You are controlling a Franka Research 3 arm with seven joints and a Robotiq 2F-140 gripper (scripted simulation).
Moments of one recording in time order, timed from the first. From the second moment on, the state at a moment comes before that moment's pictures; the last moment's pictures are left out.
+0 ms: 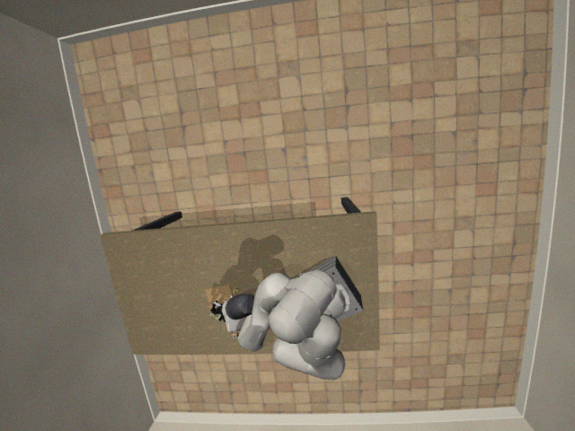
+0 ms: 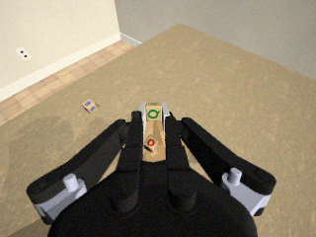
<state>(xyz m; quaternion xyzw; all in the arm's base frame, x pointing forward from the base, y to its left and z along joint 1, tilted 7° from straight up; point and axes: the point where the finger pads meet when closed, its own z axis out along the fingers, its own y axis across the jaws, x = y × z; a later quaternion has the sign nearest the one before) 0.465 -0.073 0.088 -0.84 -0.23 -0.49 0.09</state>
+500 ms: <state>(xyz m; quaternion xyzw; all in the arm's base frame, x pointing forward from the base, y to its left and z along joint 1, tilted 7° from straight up) 0.412 0.016 0.024 -0.81 -0.25 -0.50 0.15</state>
